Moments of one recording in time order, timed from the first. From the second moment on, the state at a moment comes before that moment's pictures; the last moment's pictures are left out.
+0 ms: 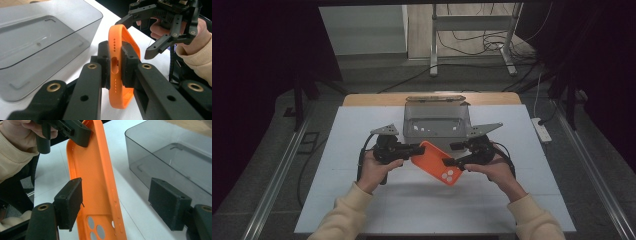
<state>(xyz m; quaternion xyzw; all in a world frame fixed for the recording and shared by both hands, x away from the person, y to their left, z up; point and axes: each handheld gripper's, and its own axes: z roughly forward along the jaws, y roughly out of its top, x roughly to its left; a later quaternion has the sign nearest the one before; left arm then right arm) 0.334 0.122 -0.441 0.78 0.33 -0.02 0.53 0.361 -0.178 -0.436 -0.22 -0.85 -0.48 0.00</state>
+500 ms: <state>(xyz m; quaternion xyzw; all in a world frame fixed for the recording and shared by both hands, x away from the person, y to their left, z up) 0.332 0.118 -0.441 0.78 0.32 -0.02 0.53 0.365 -0.174 -0.445 -0.22 -0.85 -0.48 0.04</state>
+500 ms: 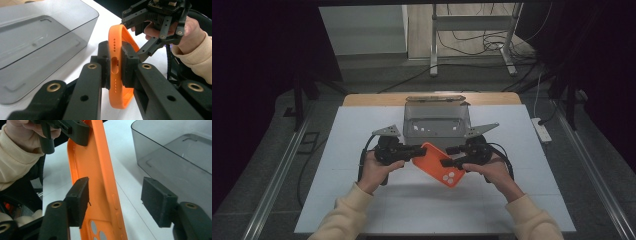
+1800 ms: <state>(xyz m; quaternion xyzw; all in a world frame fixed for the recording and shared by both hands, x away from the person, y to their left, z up) 0.330 0.117 -0.447 0.79 0.32 0.05 0.53 0.358 -0.174 -0.433 -0.21 -0.85 -0.48 0.04</state>
